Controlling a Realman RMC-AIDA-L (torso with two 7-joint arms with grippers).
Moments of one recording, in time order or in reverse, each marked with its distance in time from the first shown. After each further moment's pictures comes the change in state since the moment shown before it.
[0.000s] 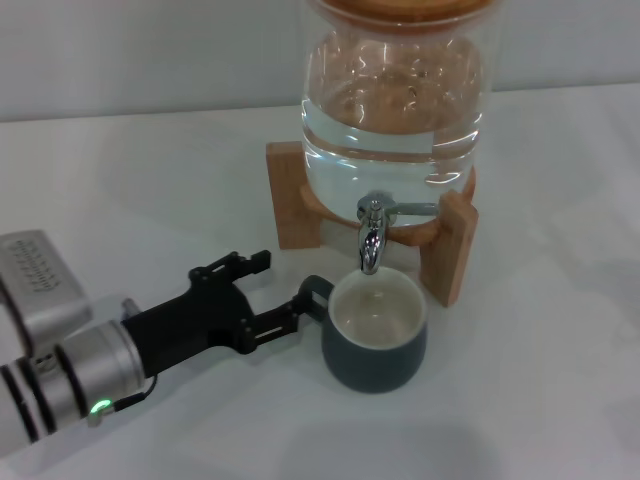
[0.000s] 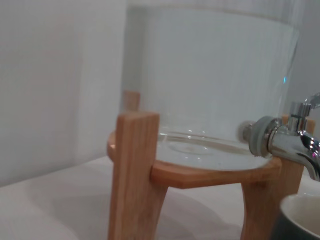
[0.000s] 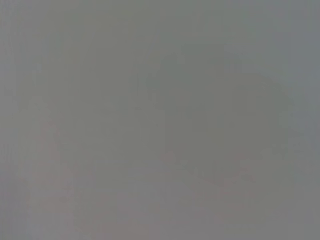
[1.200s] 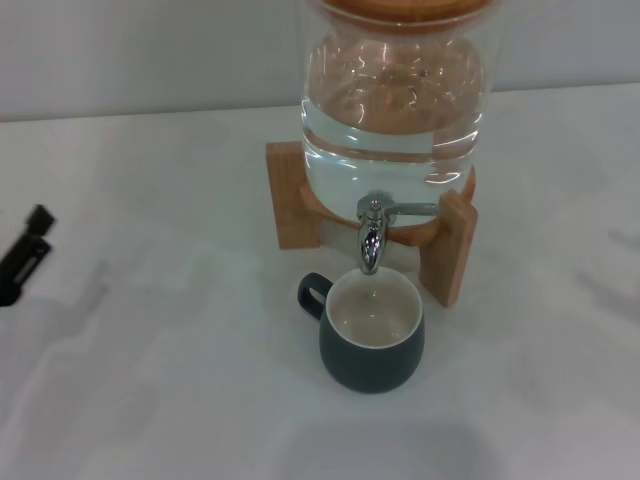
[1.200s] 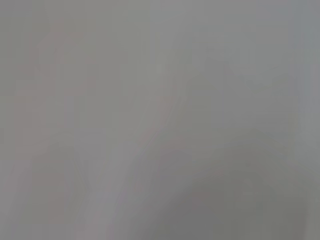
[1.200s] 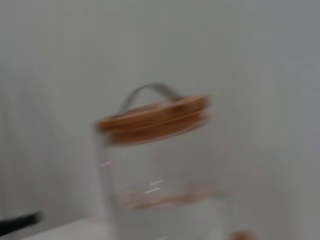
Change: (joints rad) left arm 0.350 0.016 -0.004 0.177 -0.558 -0.169 0.034; right arm -0.062 -0.001 -0.176 -0.695 -0.516 0.130 0.663
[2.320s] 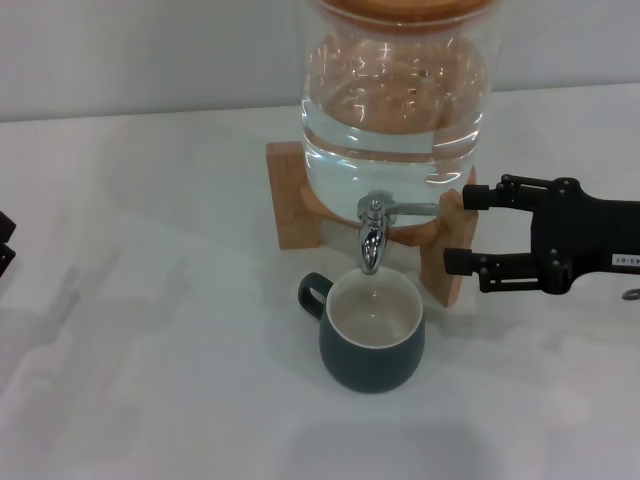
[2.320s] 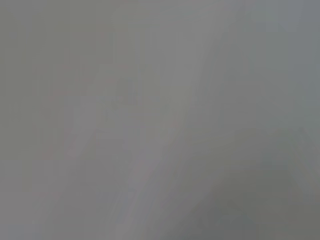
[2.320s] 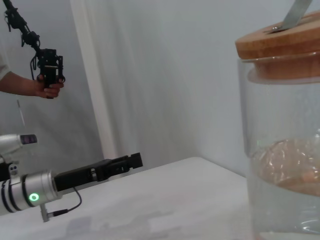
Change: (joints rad) left arm 0.038 -0.003 0.001 -0.012 -0.086 -0.015 0.041; right arm 0.065 0.005 -0.603 -0.247 0.004 -0.281 0.229
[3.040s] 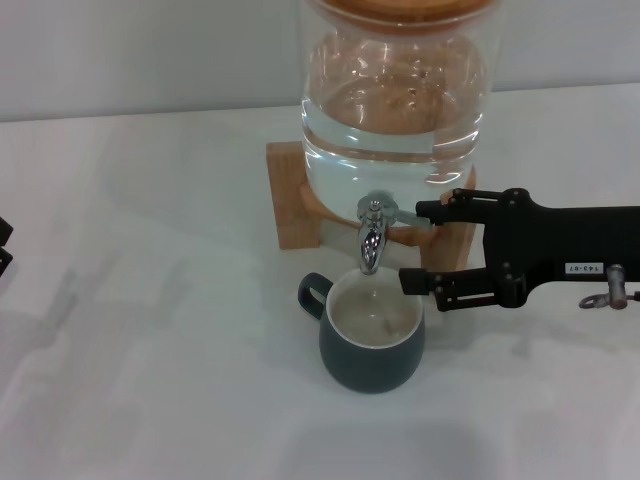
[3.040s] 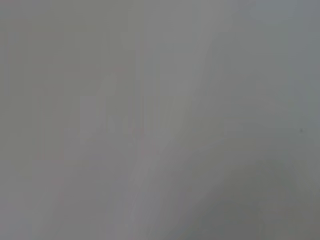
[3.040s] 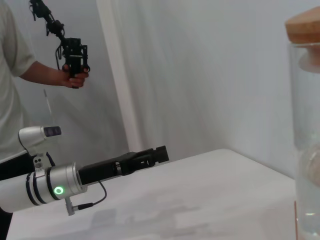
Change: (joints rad) left arm 0.008 0.000 -0.001 -0.002 -0.001 -0.010 0.000; right arm 0.034 -0.002 -0.104 -0.024 -0.007 -0.036 0.043
